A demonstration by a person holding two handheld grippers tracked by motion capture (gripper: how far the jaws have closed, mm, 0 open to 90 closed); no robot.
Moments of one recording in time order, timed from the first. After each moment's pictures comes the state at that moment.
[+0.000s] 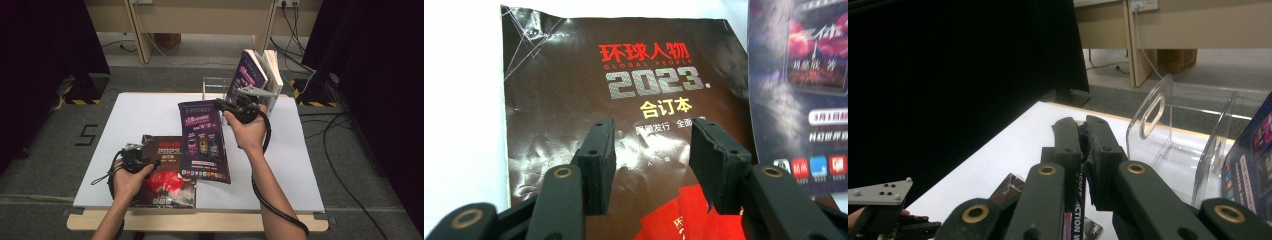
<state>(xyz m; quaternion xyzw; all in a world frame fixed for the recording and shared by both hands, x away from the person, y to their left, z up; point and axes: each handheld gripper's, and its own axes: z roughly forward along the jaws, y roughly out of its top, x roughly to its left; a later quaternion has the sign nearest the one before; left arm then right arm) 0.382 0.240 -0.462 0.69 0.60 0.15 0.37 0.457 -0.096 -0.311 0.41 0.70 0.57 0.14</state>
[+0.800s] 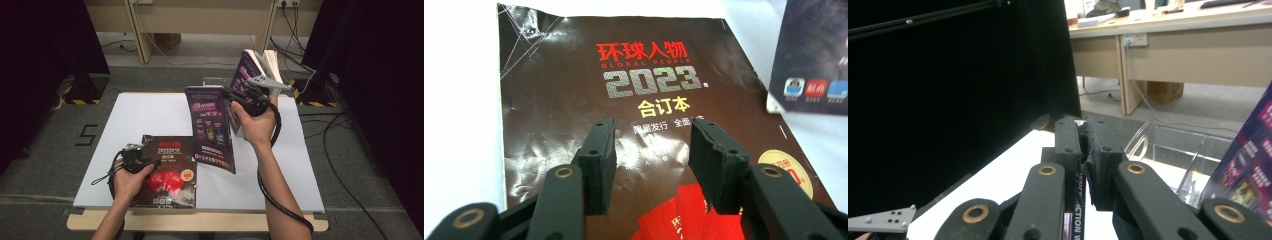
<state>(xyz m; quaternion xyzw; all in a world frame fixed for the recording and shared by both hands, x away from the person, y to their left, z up) 0.382 0.239 -0.462 0.69 0.60 0.14 0.37 0.448 -0.111 -0.275 0.39 0.68 0.59 0.18</state>
